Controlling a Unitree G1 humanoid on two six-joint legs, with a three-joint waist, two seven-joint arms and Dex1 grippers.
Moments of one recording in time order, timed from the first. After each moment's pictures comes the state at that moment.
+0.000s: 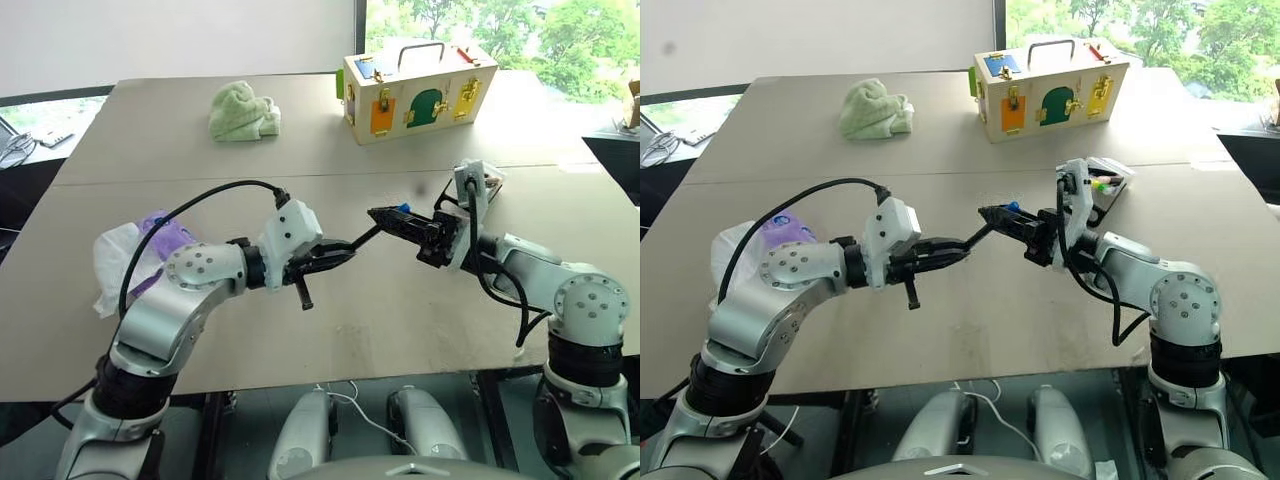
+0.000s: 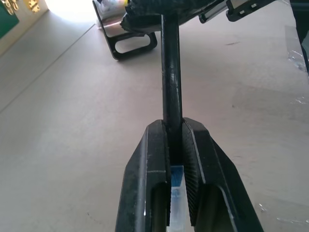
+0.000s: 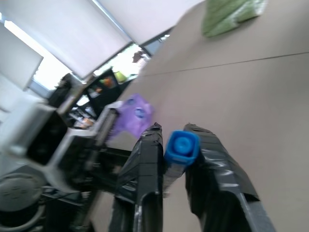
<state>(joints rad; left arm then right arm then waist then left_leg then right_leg) -0.35 0.67 -0.09 -0.51 -0.39 0.66 -0.85 -0.49 -0.32 -0.13 -0.38 1.37 1.11 0.04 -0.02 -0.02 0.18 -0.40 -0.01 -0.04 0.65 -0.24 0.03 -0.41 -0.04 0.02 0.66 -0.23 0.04</state>
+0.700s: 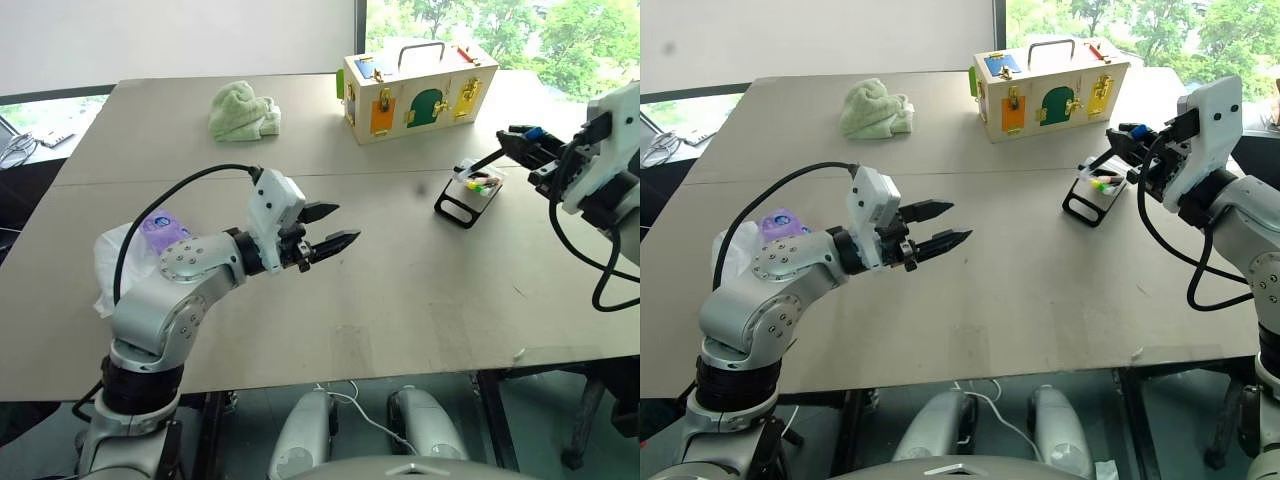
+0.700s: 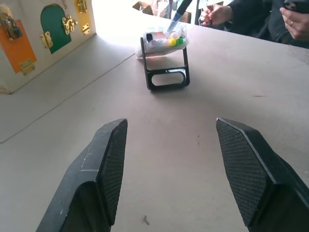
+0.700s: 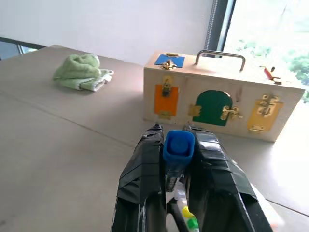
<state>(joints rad) -0.40 0.56 0.03 -0.53 -0.55 0.77 -0.67 -0.50 -0.81 -0.25 -0.42 0.80 0.80 0.28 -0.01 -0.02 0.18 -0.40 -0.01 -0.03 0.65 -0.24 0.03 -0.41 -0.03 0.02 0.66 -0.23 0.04</state>
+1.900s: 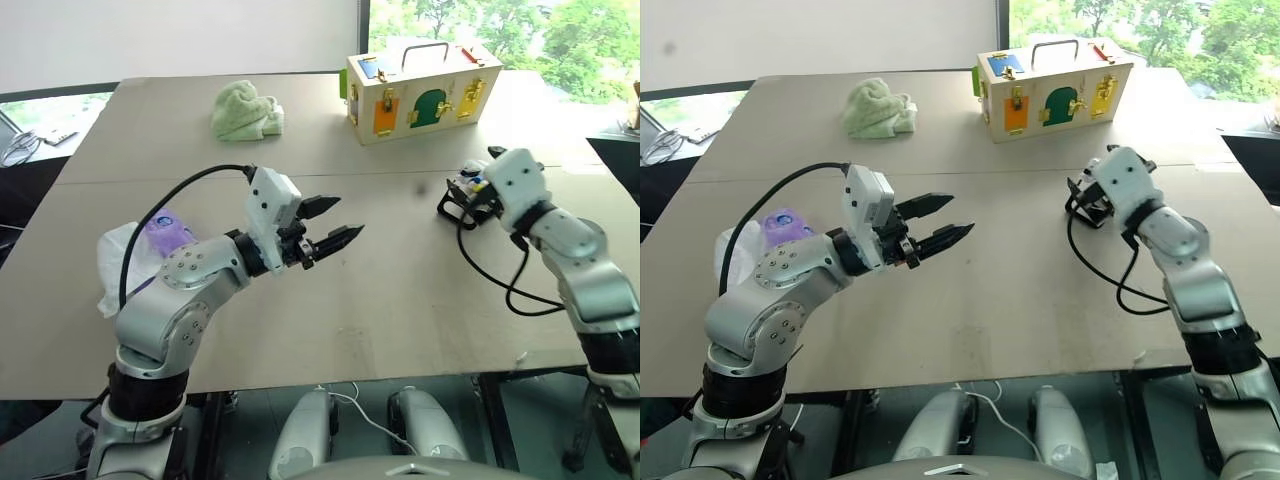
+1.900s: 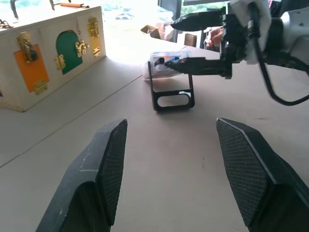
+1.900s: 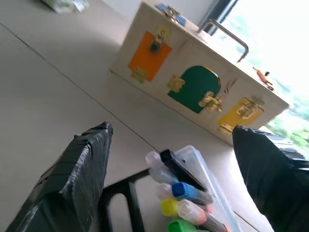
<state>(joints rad) -0.32 0.53 0.07 -0.56 -0.66 0.73 -0.63 -0.37 -0.62 -0.01 -0.26 0.21 0.33 0.45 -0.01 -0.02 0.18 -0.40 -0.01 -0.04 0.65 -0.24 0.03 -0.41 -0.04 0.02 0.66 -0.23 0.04</state>
